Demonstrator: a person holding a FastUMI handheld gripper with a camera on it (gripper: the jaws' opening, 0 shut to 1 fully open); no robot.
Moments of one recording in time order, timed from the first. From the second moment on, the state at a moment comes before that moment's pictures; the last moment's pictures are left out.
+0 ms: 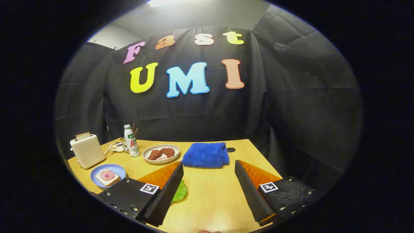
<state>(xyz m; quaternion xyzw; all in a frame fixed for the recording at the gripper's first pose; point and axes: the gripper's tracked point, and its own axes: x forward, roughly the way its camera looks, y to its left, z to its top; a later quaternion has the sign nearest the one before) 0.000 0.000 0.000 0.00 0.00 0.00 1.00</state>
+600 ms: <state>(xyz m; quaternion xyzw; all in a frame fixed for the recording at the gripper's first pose) 0.024 0.097 -0.046 -0.08 0.09 0.10 0.99</state>
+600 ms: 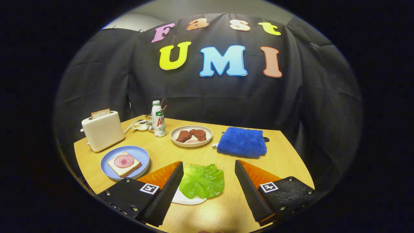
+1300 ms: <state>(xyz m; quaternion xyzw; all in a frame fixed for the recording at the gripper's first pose) 0.044 0.129 -0.072 -0.11 0.14 0.12 0.98</state>
